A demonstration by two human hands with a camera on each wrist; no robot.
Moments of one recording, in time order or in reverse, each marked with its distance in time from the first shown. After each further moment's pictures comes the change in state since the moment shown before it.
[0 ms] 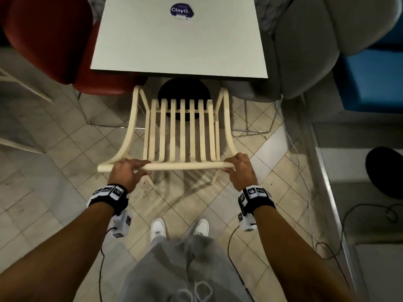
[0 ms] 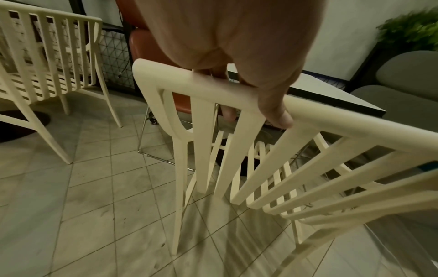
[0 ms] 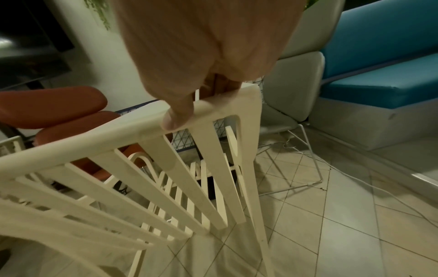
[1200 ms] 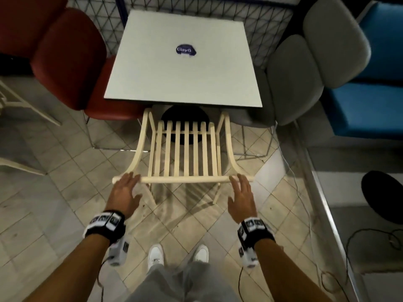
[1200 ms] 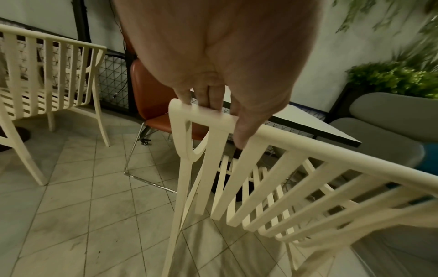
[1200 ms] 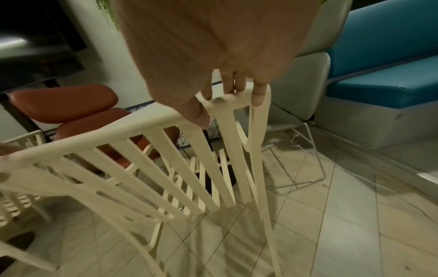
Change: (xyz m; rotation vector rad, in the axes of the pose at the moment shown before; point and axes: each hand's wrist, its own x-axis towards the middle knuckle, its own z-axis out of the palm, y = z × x) left_hand -0.020 -0.014 -0.008 0.091 0.048 -0.074; right_hand -0.036 -0.023 -0.005 -0.064 0.019 0.125
